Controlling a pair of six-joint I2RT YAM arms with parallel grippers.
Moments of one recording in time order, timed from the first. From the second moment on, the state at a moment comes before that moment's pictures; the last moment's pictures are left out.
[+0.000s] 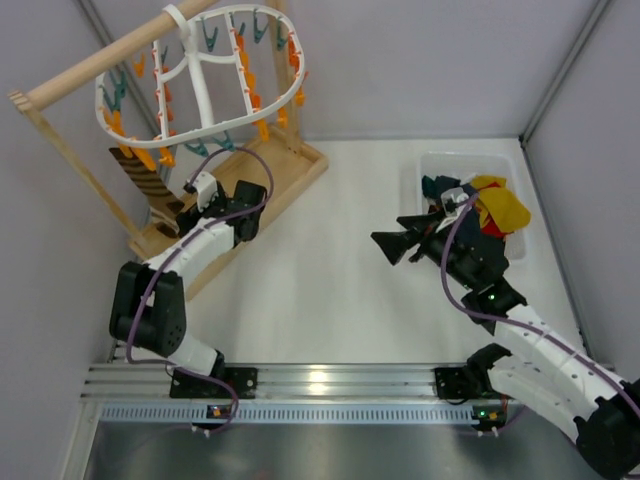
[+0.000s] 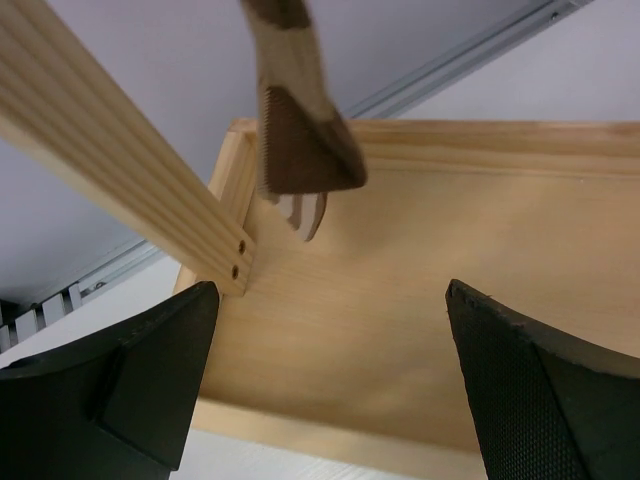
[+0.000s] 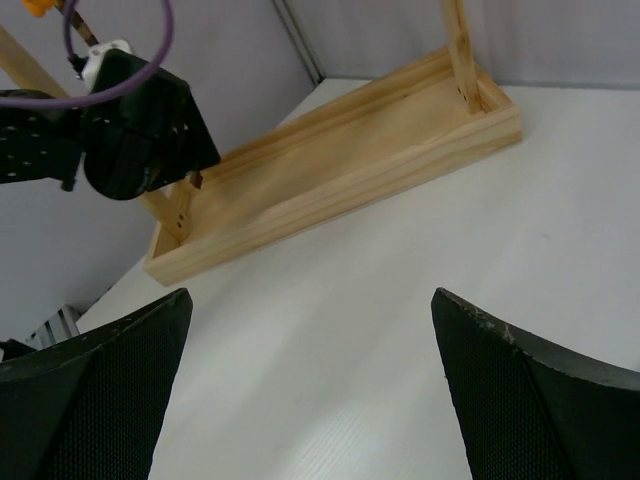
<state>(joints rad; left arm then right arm) -0.31 1.49 1.01 -0.51 -1.26 -0.84 0.52 0.84 0.50 0.39 -0.25 0.44</state>
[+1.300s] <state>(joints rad) -0.03 1.70 1.00 0.03 -1.15 -0.42 0.50 0.71 0.47 0.39 -0.35 0.40</state>
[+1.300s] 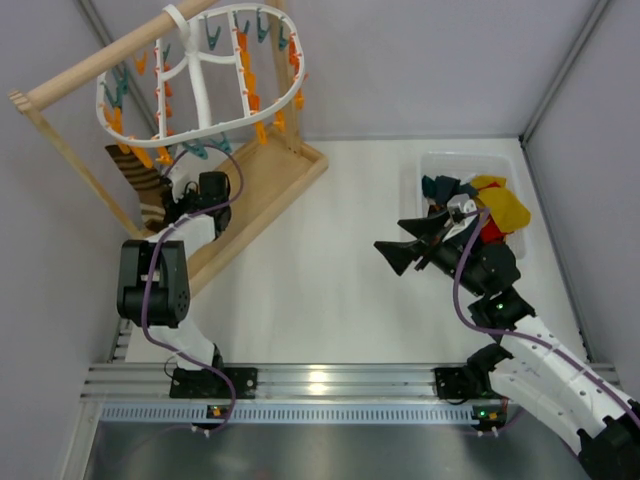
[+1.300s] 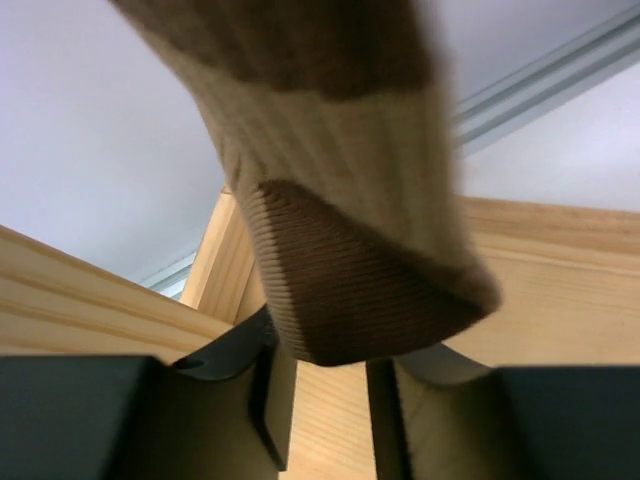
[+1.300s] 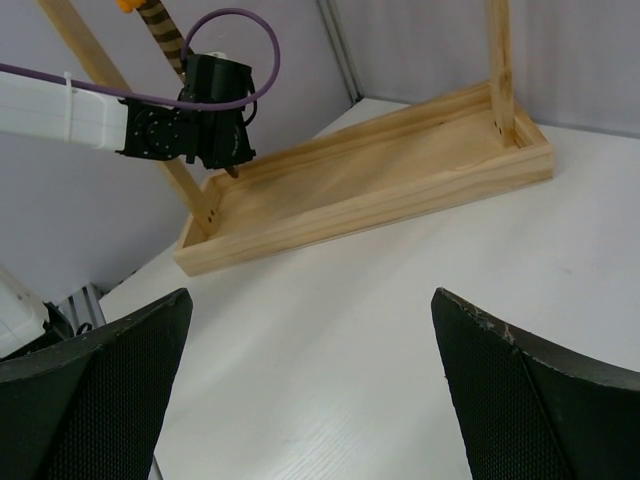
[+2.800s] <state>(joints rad) -0.10 1.55 1.09 0.05 -1.21 -0.23 0.50 0.69 0.46 0.40 -0.39 0.41</state>
